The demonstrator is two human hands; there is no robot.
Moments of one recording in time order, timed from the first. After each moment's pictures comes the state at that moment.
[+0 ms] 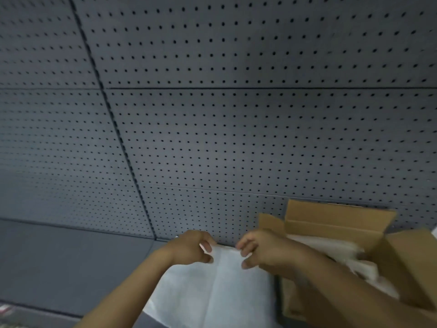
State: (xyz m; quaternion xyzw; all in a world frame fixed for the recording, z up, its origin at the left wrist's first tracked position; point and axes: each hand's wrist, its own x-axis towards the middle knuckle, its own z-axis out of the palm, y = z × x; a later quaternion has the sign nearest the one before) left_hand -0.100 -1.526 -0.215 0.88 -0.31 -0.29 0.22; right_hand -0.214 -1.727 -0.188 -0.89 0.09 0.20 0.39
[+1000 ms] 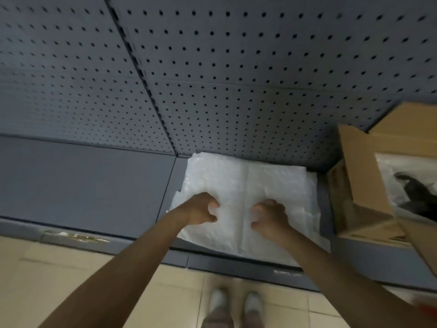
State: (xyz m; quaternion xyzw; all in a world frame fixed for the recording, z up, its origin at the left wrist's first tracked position) left_hand -0.034 -1.440 -0.401 0.86 -0.27 -0.41 0.13; right_hand -0.148 -1.618 -0.424 -0.90 0.25 0.27 0.21
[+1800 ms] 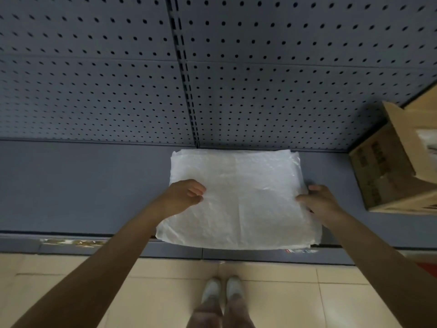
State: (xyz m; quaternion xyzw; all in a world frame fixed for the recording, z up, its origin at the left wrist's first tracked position) left_hand 0.040 -1.310 -0.409 0.83 -0.22 -0.39 0.34; right_hand -0.153 -1.618 -0.442 -0.68 0.58 0.07 0.44
